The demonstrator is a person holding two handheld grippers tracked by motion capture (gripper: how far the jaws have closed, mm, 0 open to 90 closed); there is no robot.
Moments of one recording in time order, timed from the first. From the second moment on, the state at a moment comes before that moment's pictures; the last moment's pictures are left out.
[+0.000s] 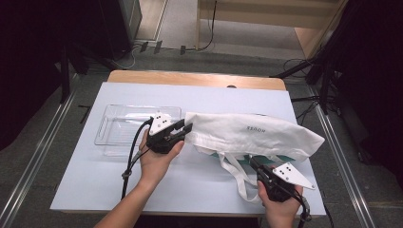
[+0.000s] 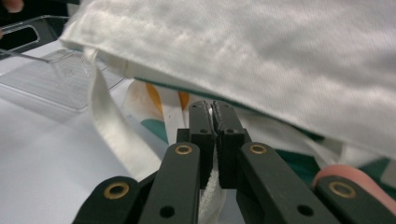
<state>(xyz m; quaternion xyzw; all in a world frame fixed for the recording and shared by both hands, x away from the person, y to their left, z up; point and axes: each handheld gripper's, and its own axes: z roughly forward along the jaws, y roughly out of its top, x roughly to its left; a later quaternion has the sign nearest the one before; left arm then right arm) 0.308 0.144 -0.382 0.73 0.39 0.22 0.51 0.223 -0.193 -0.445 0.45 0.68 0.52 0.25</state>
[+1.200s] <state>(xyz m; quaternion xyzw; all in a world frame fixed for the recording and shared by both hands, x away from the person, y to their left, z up) 0.272 0.101 -0.431 0.77 0.38 0.30 0.42 0.241 -0.197 -0.433 0.46 0.66 0.54 0.26</state>
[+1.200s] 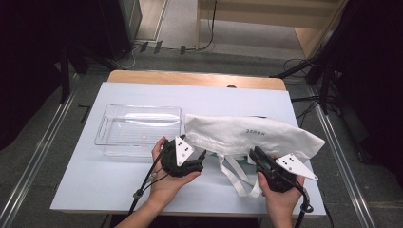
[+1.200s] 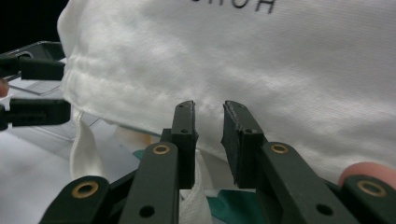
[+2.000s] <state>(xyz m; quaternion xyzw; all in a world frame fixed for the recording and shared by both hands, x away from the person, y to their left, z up) 0.266 0.118 -0.392 0.71 0.35 0.31 0.52 0.224 -0.215 -0.449 0.45 0.67 0.53 0.25</state>
